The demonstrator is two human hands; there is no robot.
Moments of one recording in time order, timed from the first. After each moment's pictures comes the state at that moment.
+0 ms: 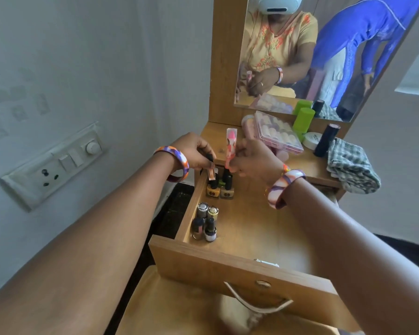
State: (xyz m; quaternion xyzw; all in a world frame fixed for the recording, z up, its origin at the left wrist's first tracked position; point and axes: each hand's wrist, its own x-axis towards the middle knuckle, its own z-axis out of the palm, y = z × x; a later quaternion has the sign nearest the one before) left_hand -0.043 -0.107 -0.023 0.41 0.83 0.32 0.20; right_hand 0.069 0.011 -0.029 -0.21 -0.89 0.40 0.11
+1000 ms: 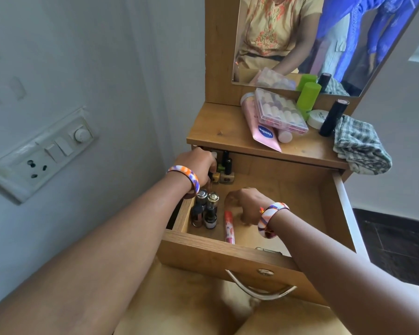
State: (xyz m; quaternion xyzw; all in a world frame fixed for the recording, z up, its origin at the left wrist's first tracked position) left_hand -0.027 -0.091 -0.087 0.46 0.88 0.06 0.04; right_hand 0.096 0.006 -0.130 -0.19 -0.95 0.20 -0.14
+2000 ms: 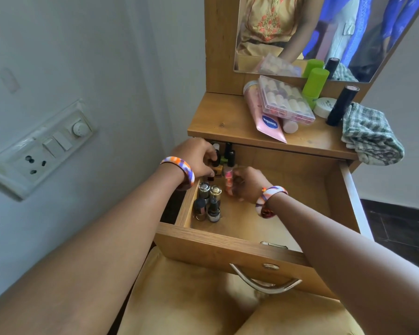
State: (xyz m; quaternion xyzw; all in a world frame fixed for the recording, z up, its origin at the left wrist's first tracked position) left_hand -0.043 -0.098 -0.090 0.47 0.87 0.14 0.08; right_hand 0.075 0.017 -0.140 -0.25 -0.91 0.34 -0.02
